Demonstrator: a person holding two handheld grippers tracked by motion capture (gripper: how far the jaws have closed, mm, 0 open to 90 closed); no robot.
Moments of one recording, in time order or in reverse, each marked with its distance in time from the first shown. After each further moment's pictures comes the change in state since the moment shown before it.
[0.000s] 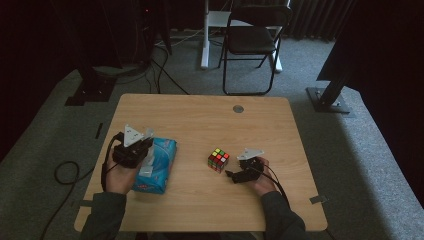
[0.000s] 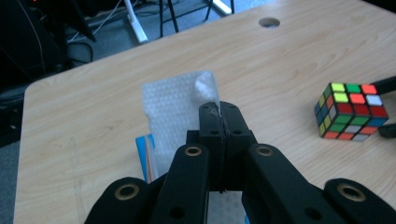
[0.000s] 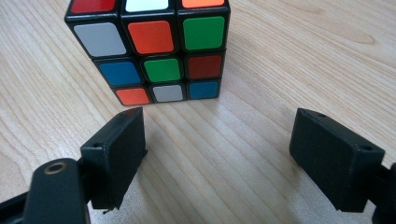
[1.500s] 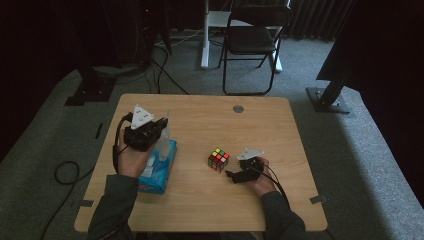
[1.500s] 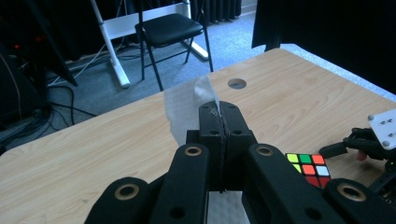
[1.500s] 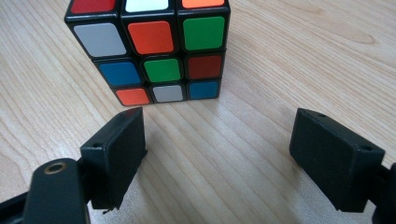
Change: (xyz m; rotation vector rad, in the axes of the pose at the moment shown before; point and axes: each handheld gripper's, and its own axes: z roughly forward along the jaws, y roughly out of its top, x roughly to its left) left arm -0.019 0.061 -0.002 -0.139 -0.083 0.013; right arm 0.000 0.000 0.000 0.000 0.000 0.002
